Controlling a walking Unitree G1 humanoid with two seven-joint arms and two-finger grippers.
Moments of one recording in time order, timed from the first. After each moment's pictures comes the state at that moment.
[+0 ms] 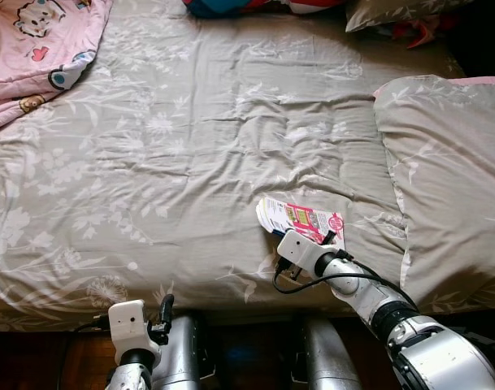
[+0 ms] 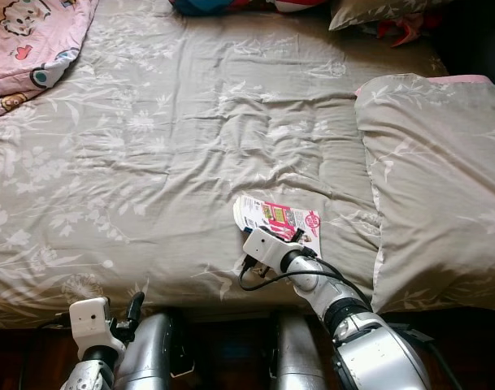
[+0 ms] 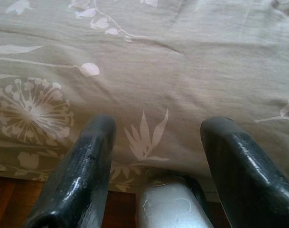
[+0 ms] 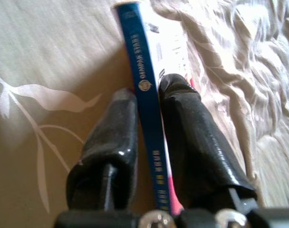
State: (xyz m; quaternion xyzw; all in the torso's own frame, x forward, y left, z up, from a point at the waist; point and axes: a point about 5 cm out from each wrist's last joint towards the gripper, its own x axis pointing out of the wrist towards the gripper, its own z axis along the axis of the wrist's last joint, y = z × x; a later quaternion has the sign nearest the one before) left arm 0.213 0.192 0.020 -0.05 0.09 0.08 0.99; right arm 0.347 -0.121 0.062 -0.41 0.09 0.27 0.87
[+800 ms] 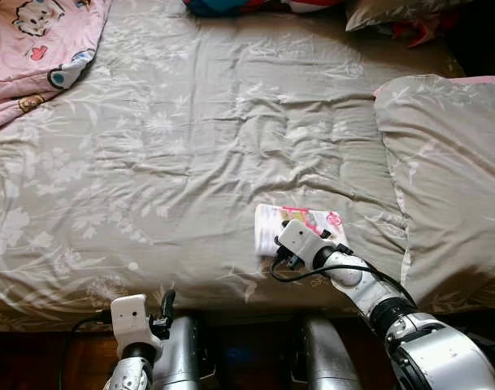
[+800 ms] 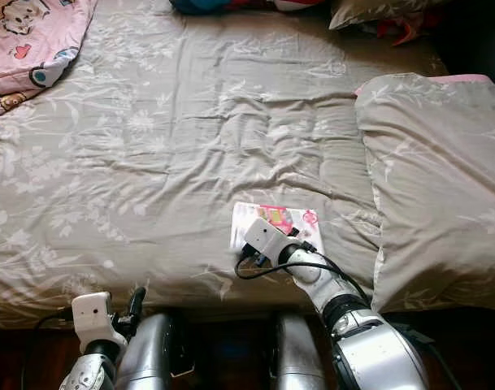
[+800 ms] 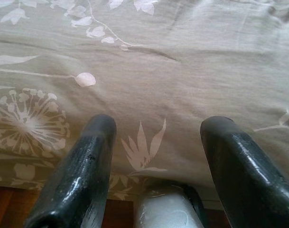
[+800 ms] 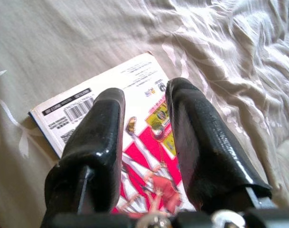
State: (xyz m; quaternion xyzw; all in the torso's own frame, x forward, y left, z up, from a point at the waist) left arm 0.221 0.190 0.024 -0.05 0.08 0.07 0.99; right arm 0.352 -0.116 0.074 -0.33 0.09 0.30 0.89
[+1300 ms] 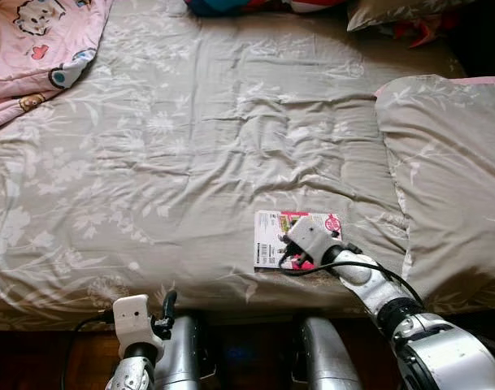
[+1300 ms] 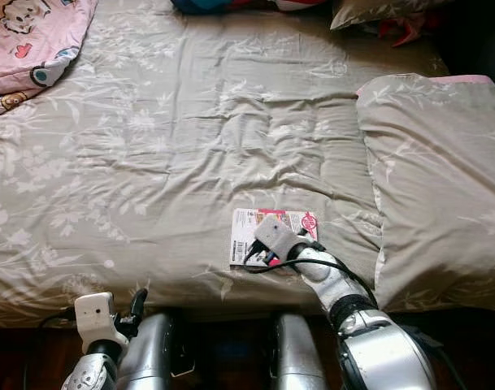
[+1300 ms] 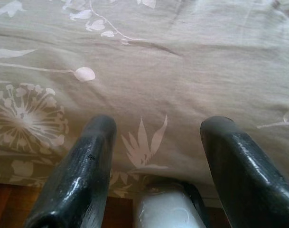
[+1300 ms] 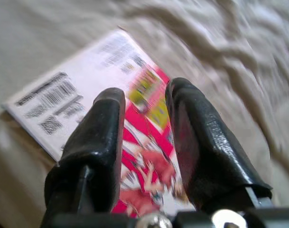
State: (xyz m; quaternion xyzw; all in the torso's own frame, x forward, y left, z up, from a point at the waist) left arm 0.227 0.188 0.019 -0.05 0.09 0.07 0.99; right arm 0.349 -0.147 0.067 -0.23 0.12 0.22 0.94
